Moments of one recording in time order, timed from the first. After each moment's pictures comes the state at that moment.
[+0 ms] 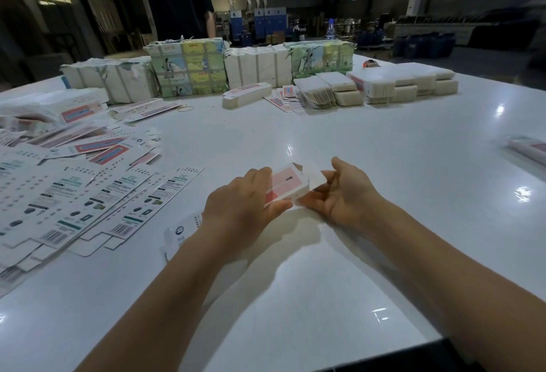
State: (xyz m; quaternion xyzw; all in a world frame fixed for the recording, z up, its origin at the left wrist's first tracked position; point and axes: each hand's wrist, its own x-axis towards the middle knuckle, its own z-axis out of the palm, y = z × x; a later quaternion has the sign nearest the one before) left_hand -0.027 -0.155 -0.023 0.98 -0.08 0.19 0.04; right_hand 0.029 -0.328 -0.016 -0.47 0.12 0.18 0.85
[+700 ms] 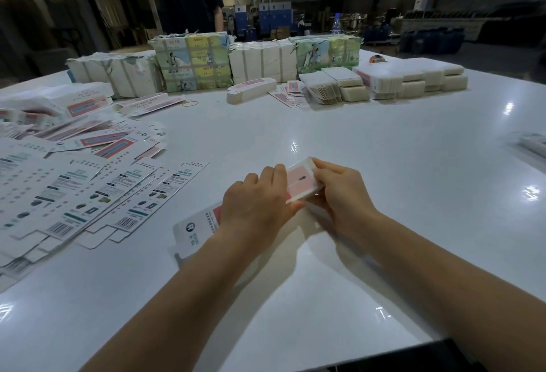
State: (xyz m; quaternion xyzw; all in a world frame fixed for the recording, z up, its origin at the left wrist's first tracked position) left_hand -0.027 -0.172 -0.035 0.95 -0.08 0.28 -0.12; right_hand 0.013 -0.311 -0.034 -0.64 -0.03 0.04 0.76
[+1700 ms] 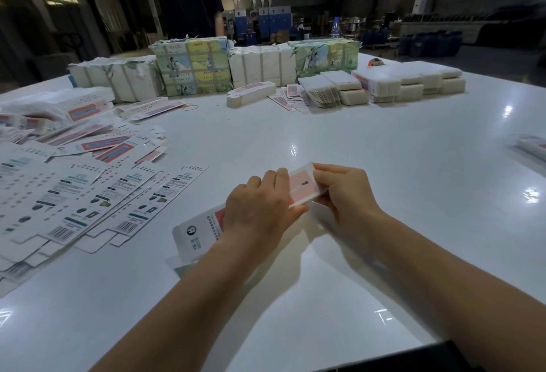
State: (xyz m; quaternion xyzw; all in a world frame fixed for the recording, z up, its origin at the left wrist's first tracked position) left_hand -0.027 -0.178 -0.030 0.92 -0.10 0.38 -0.08; right_hand 0.013 -0.317 -0.023 -0.63 -0.03 0.02 0.78
